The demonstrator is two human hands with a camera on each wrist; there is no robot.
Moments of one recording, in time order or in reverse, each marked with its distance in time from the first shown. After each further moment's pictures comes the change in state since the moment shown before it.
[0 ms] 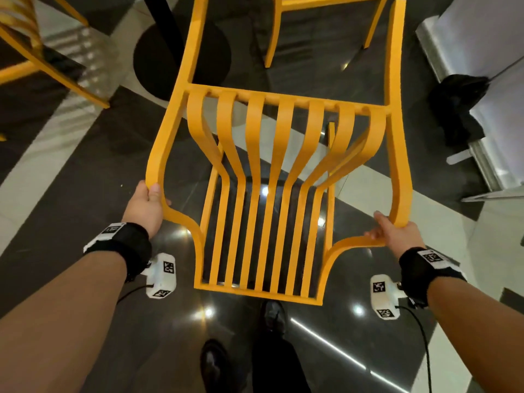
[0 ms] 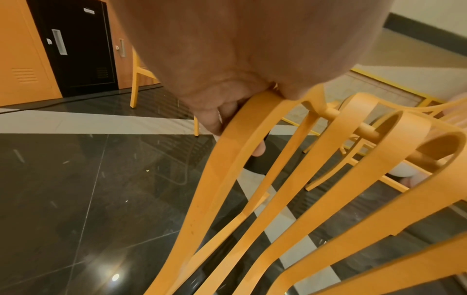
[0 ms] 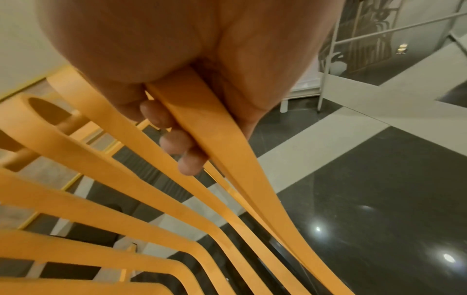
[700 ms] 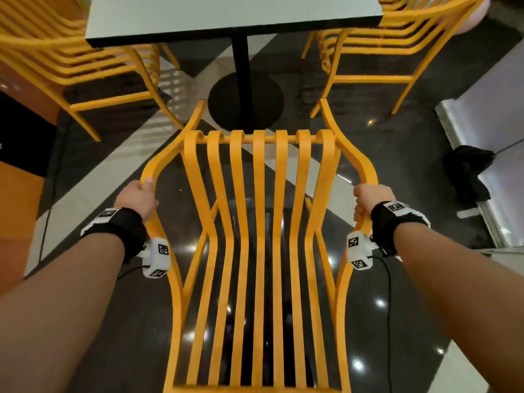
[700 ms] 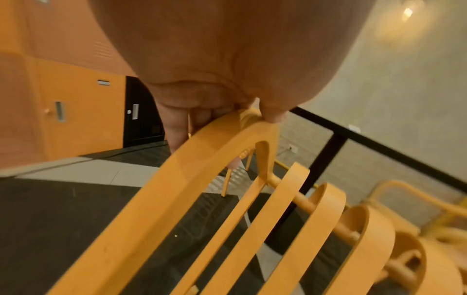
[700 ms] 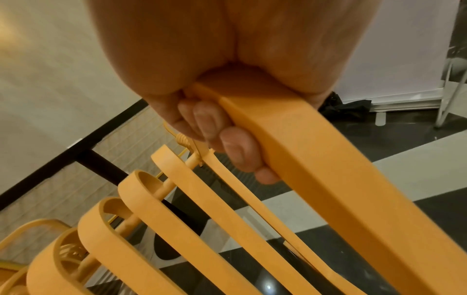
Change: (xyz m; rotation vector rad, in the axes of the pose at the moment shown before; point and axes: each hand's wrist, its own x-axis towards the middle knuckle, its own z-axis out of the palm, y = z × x) left_hand -0.045 -0.059 -0.231 0.070 0.201 -0.133; right_hand -0.148 -0.197 0.062 -0.025 -0.078 -0.031
